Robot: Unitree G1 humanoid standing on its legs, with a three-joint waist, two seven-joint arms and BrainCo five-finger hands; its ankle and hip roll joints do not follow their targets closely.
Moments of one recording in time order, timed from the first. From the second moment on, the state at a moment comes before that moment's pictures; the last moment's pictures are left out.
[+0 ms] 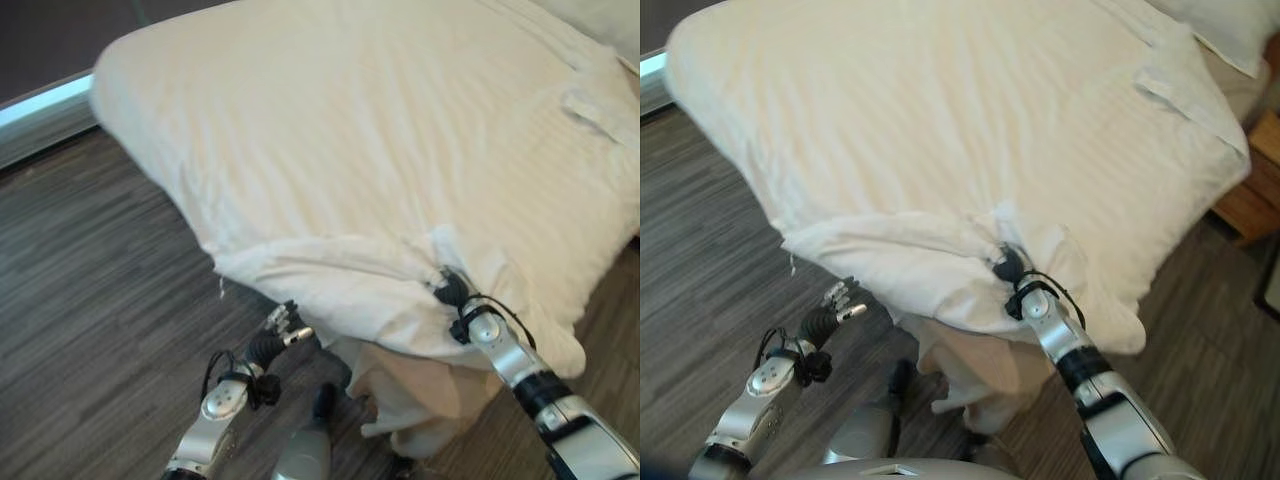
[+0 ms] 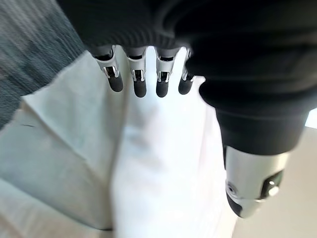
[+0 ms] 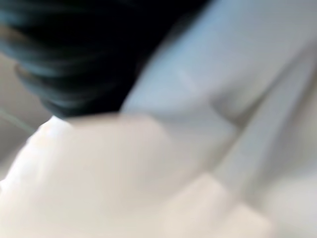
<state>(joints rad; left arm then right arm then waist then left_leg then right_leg) 0.05 0.41 -0.18 0.19 -0.49 -0.07 -0.04 -0.35 -0.38 0.45 0.54 -0.23 -0.02 -0.07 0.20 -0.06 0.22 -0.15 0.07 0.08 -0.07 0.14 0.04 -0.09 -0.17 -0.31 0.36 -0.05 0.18</state>
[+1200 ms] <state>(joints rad) 0.19 0.42 -0.22 0.22 -0.50 0.01 -0.19 -0.02 -0.44 0.16 1.33 -0.22 0.08 0.15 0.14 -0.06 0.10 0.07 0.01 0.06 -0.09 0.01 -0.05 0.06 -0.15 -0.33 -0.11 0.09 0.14</state>
